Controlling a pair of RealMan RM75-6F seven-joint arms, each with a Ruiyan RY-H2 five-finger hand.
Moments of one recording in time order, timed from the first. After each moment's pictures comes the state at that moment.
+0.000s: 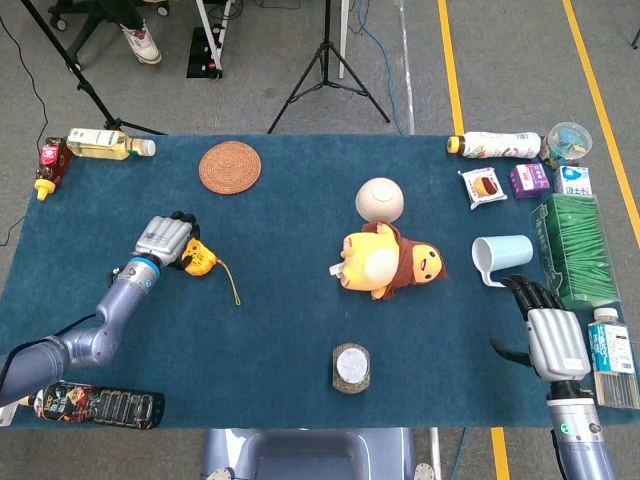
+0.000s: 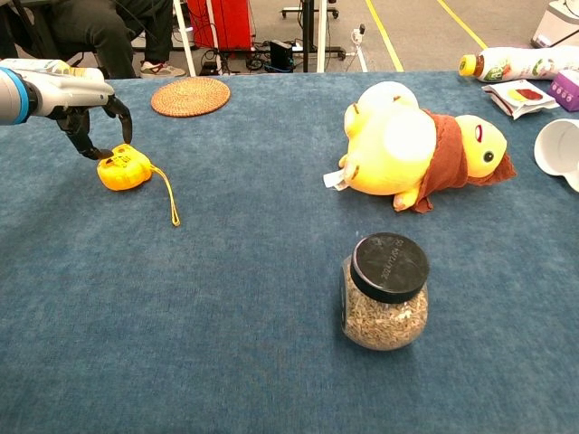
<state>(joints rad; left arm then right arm) -0.94 -1.42 -0.09 -1.22 0.71 0.62 0.43 0.18 -1.14 0.11 -1.88 -1.38 1.42 -0.24</state>
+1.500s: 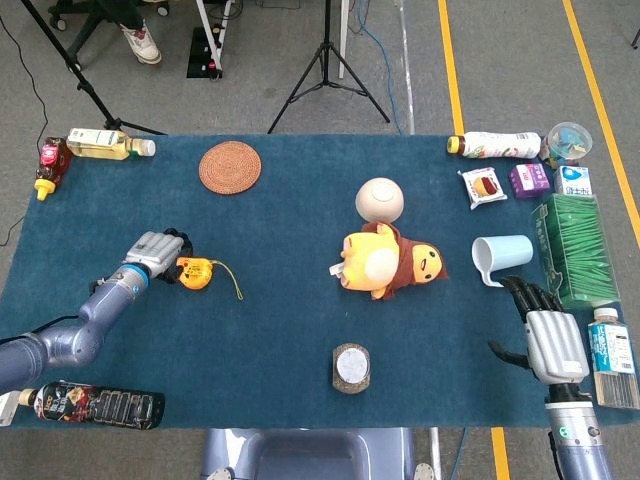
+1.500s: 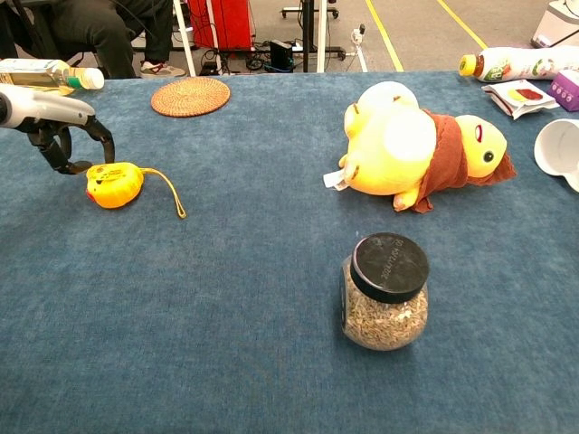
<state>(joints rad) -1.00 -1.28 0.04 -1.35 0.67 0.52 0.32 0.17 -1.14 0.11 -1.90 -1.40 1.43 -0.25</state>
